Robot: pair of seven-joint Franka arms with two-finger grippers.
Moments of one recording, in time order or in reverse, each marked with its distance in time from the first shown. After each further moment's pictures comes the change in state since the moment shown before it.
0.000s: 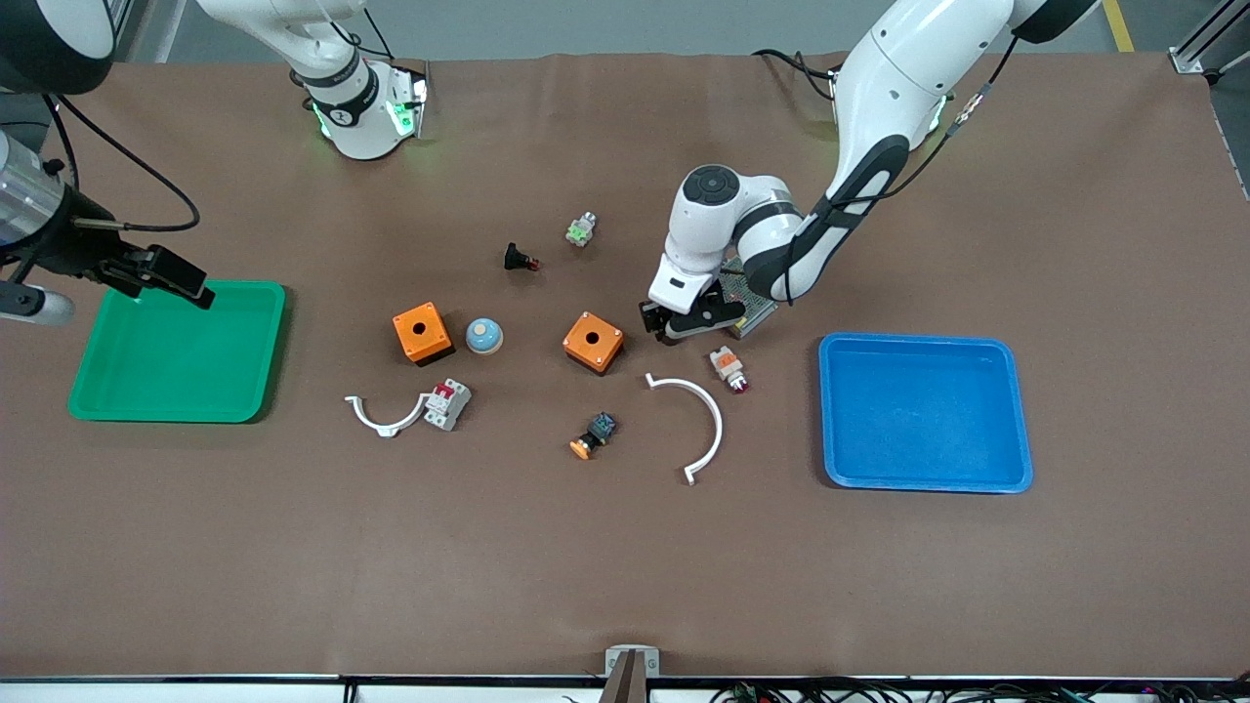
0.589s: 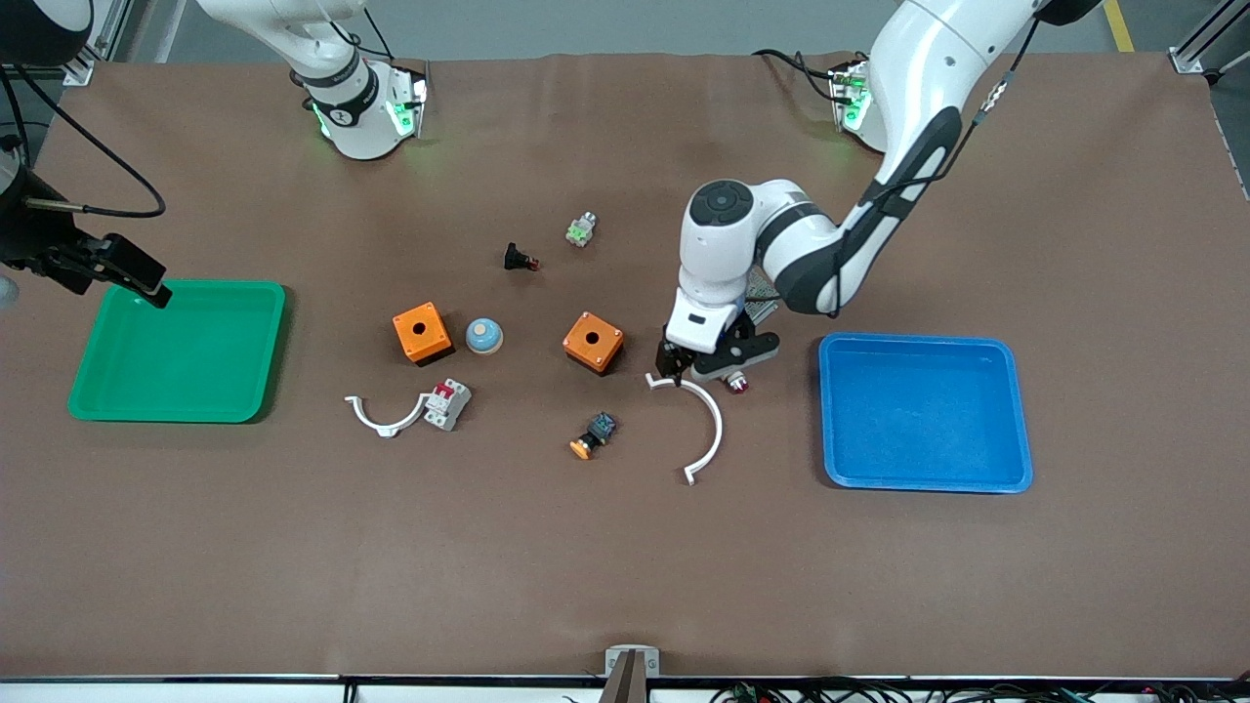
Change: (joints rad) left arm 0.056 -0.058 0.000 0.252 -0.182 -0.322 0.229; right arm -0.004 -0.004 0.003 0.054 -0.087 0.002 -0.003
